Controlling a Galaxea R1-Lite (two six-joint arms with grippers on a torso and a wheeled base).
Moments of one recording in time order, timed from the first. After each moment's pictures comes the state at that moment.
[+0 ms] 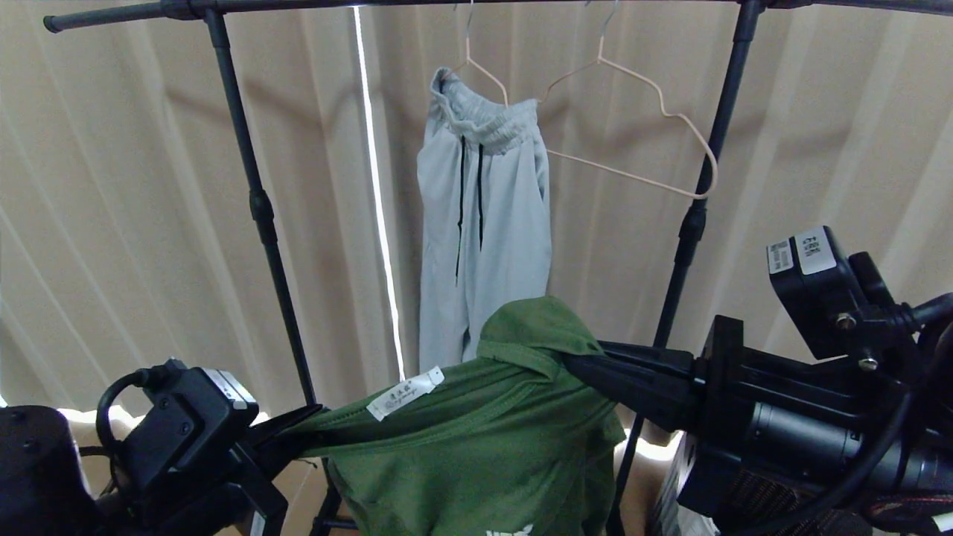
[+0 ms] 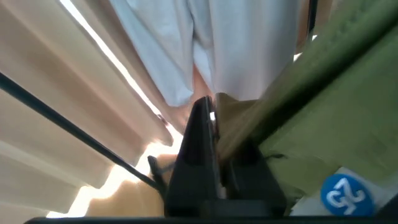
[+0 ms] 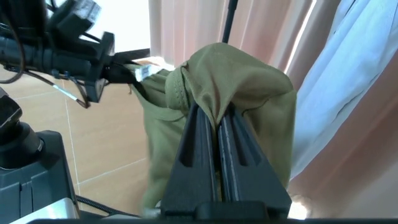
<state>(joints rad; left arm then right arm) -0.56 1.34 -0.15 -0.93 0.05 0.33 0.83 1.43 -0.56 -0.80 0.15 0.02</state>
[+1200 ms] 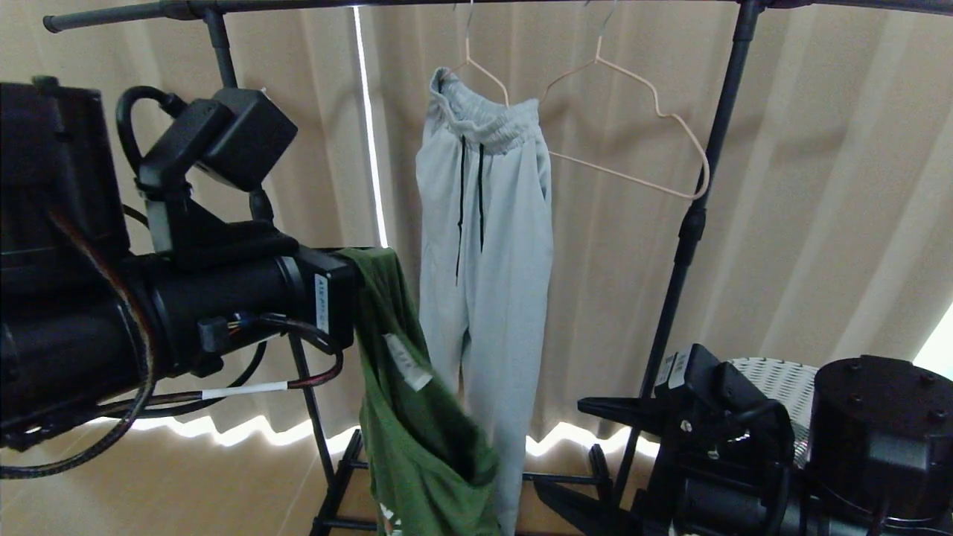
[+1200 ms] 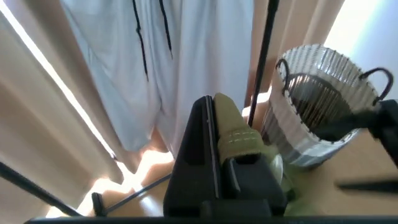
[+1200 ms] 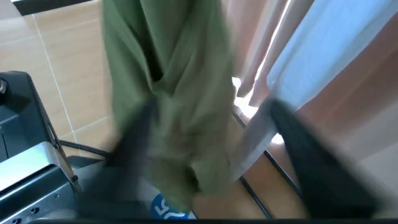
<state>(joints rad) -0.67 1.39 -0.94 -0.23 0.08 0.03 0.82 1.56 -0.41 -0.80 0.10 0.02</state>
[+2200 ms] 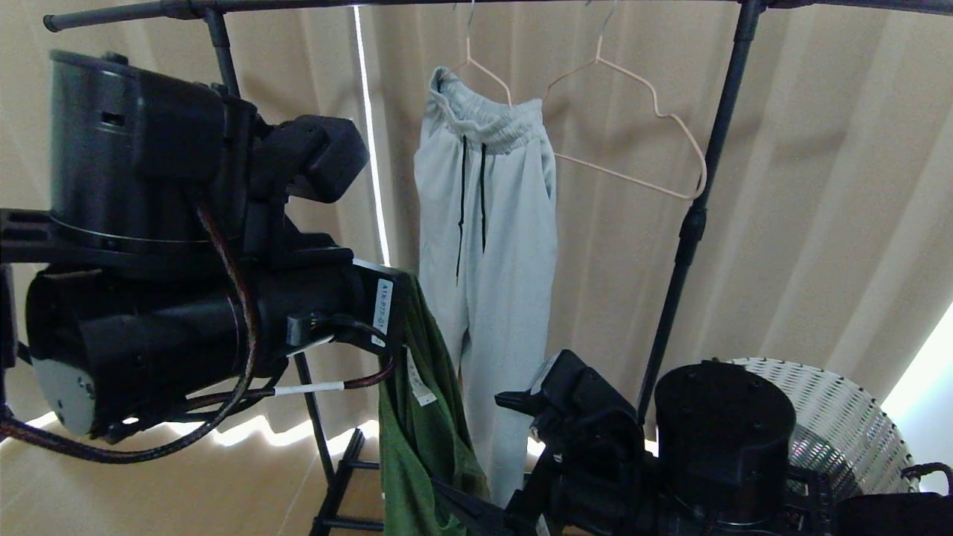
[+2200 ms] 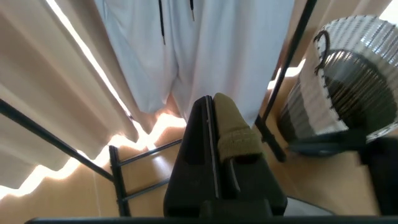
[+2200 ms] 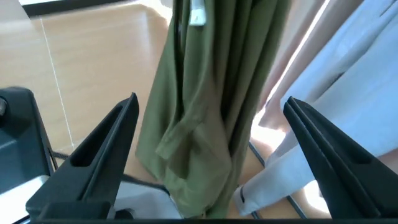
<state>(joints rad) -0.77 1.49 -1.10 -0.01 0.32 -0.07 0.96 1.80 -0.60 -0.88 -0.01 0.02</state>
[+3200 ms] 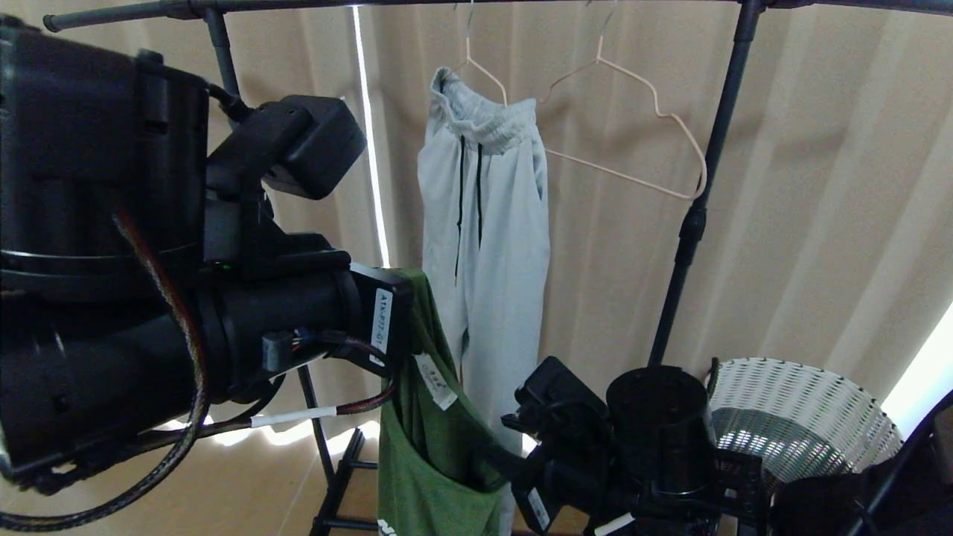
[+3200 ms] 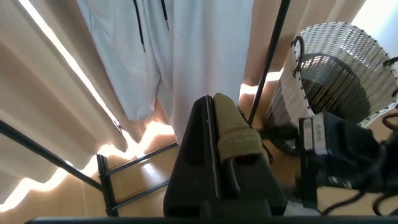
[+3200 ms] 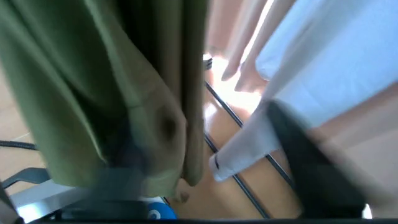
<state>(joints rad) -0.85 1.44 -1.08 -0.01 0.33 -0.07 0.88 1.91 -0.61 -0.86 -0.09 0.02</state>
